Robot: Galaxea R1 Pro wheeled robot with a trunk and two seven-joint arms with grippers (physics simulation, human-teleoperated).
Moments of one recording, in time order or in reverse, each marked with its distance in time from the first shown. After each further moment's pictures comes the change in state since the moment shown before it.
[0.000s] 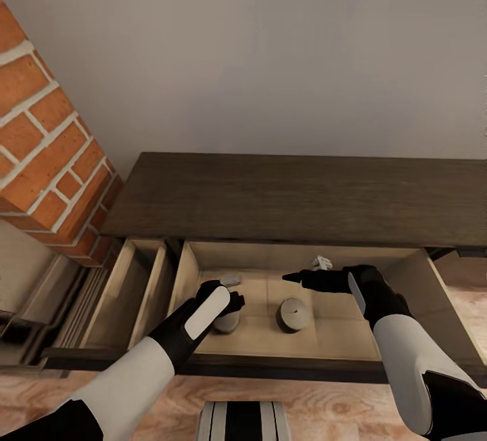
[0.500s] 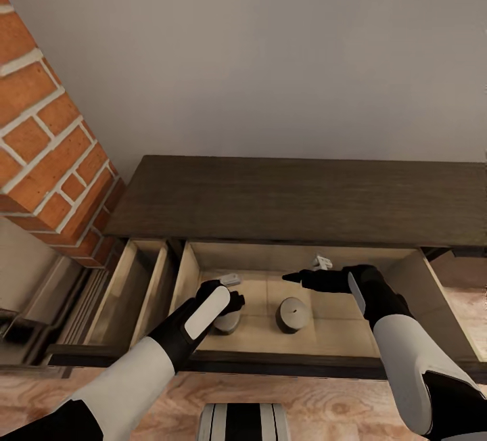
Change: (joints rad) left arm 0.000 0.000 0.000 -0.003 0.000 0.000 0.000; right arm 0.000 0.000 0.000 0.000 0.000 0.000 0.000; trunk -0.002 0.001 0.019
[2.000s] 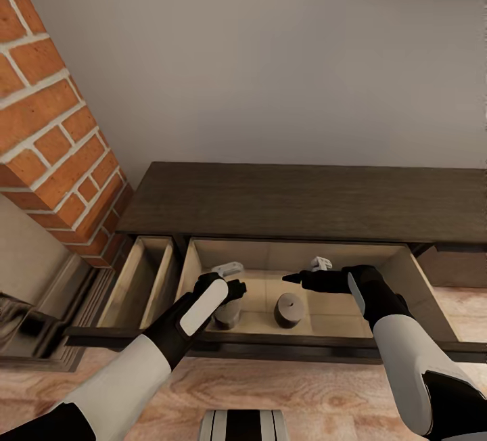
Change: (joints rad) left arm 0.000 0.018 0.010 -0.108 -0.003 -0.021 -0.002; right arm 0.000 0.000 0.005 0.002 0.010 -0.001 -0.002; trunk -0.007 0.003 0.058
